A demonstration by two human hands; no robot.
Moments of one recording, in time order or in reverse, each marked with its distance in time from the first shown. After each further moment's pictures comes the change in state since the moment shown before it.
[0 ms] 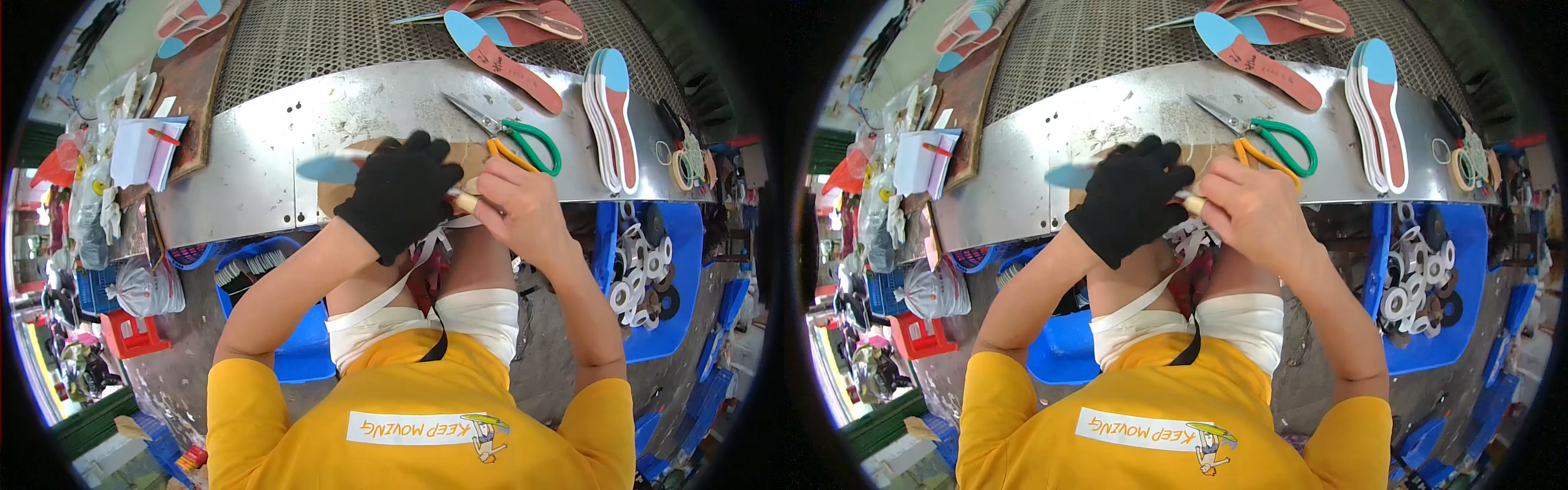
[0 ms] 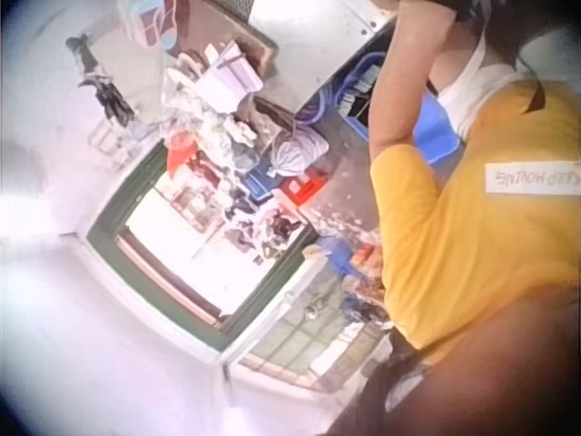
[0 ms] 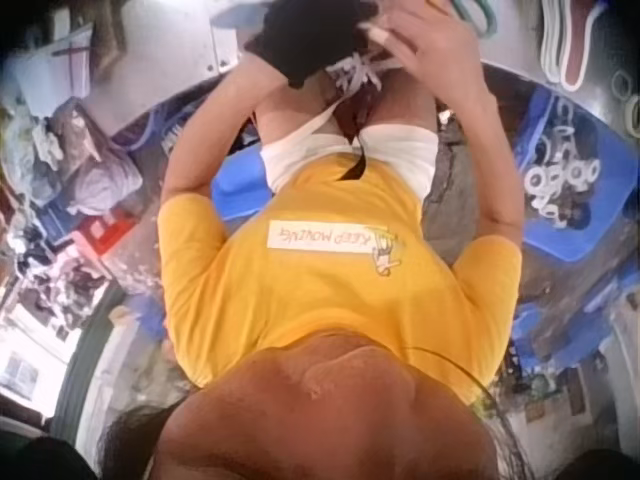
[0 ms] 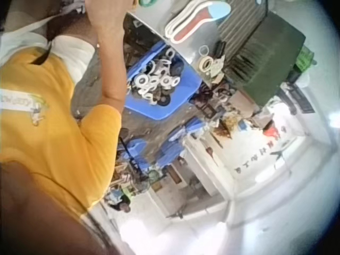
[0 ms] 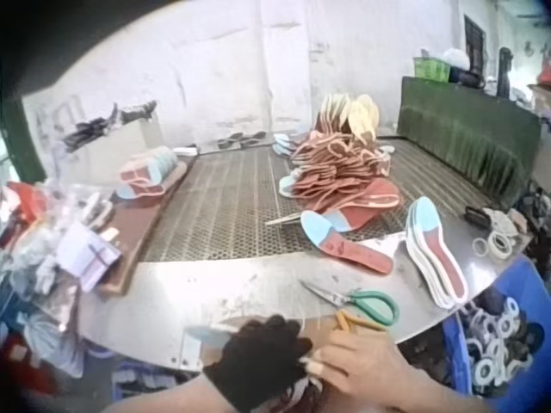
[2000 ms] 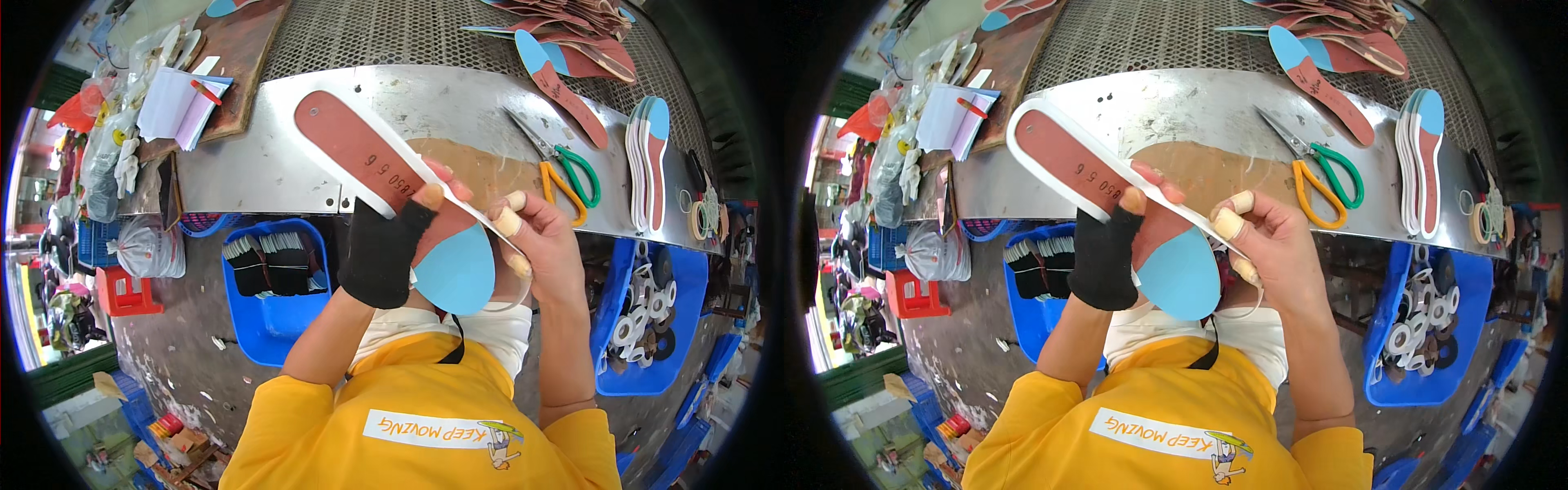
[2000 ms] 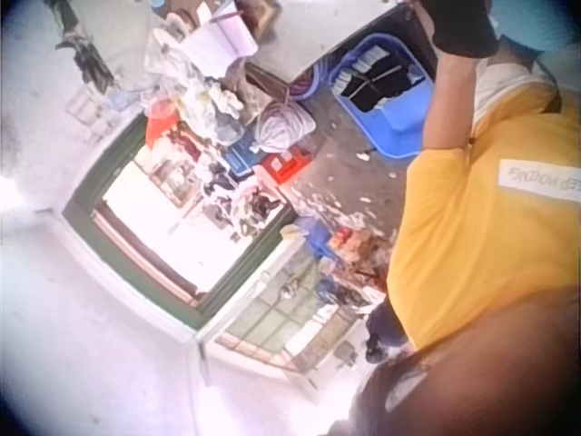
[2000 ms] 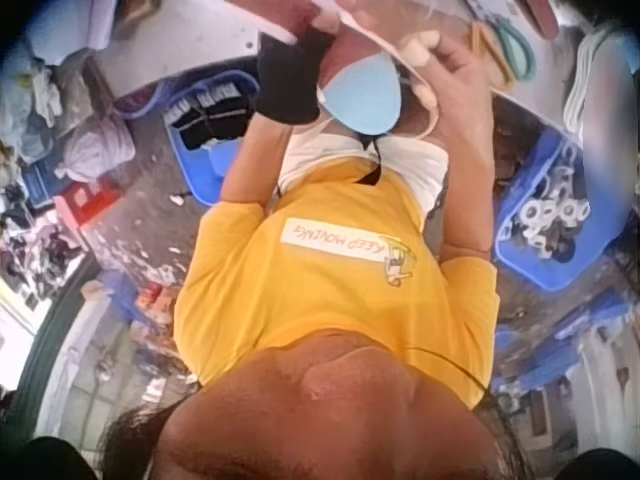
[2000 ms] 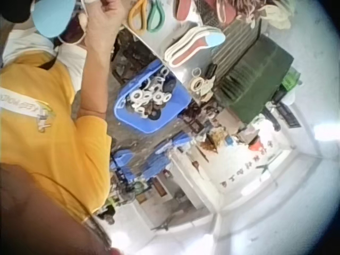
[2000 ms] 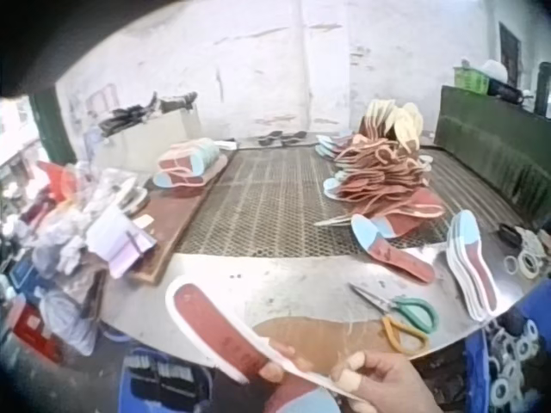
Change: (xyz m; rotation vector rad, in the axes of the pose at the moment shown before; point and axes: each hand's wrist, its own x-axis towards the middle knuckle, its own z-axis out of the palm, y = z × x) left_hand -0.079 0.015 -0.003 -1.946 0.697 -0.438; right_hand 0.003 -0.060 0.019 1.456 -0.040 0.777
